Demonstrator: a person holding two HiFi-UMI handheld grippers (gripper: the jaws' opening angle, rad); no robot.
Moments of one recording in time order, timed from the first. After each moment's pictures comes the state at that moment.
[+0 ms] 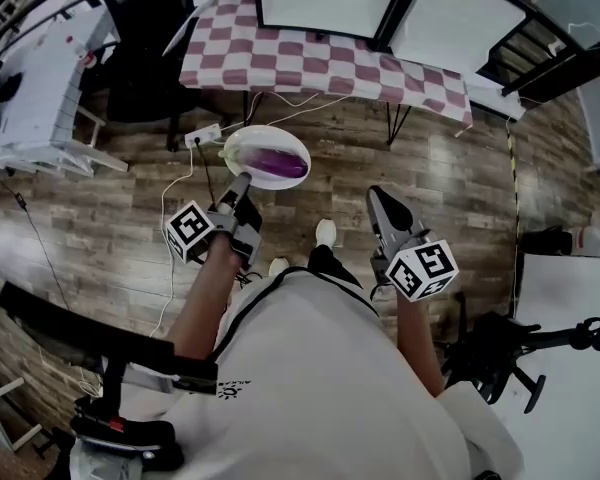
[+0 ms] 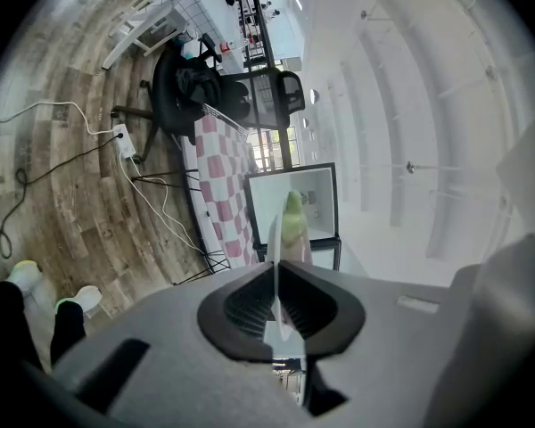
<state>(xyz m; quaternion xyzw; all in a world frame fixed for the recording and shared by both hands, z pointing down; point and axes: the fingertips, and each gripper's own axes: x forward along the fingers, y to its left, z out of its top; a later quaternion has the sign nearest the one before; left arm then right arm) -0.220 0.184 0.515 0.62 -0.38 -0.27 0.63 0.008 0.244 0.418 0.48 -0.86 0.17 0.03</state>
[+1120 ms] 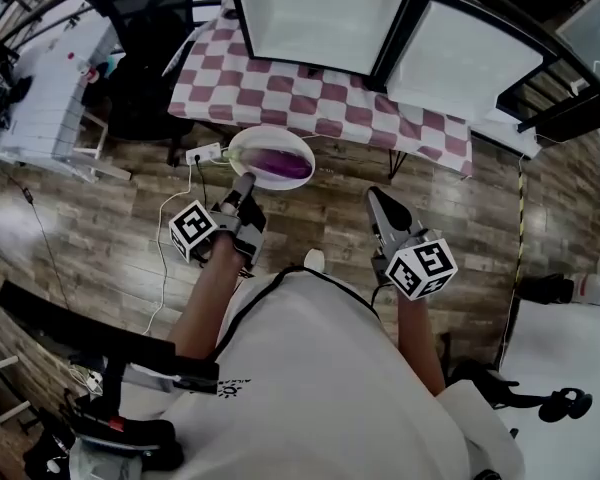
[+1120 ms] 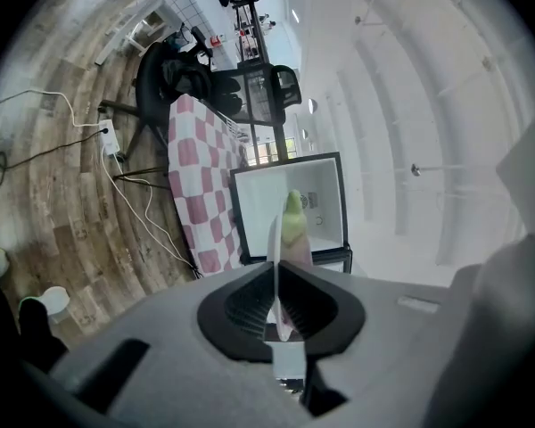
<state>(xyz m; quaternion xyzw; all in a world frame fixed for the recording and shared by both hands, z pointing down) -0.115 0.048 0.499 0.60 -0.42 -0.30 0.61 0.114 0.085 0.416 0.43 -0.89 0.17 0.03</state>
